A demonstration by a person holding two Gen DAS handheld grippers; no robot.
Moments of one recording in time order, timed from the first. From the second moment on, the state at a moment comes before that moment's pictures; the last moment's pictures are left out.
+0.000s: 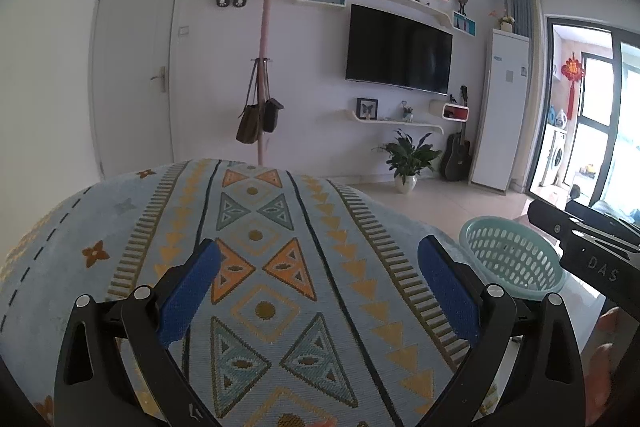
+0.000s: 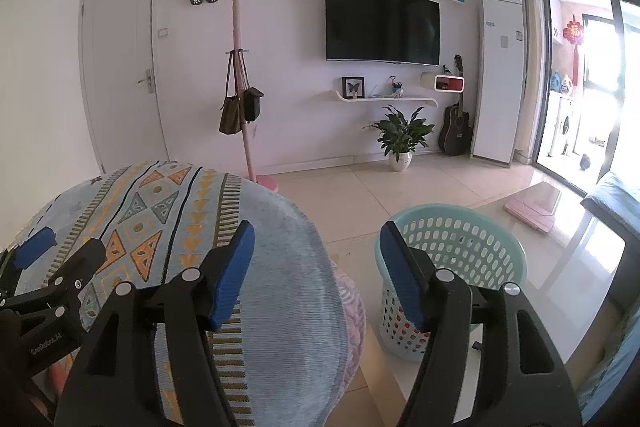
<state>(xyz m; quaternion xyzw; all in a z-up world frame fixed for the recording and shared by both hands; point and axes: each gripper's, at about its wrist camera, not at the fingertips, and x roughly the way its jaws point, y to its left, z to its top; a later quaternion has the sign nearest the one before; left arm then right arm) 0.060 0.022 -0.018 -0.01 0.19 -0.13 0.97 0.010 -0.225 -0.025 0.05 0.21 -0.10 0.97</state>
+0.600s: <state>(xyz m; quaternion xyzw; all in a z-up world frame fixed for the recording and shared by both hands) 0.060 0.020 -0.020 -0.01 0.19 -0.13 0.97 0.017 -0.213 -0.027 0.04 0.22 -0.09 0.97</state>
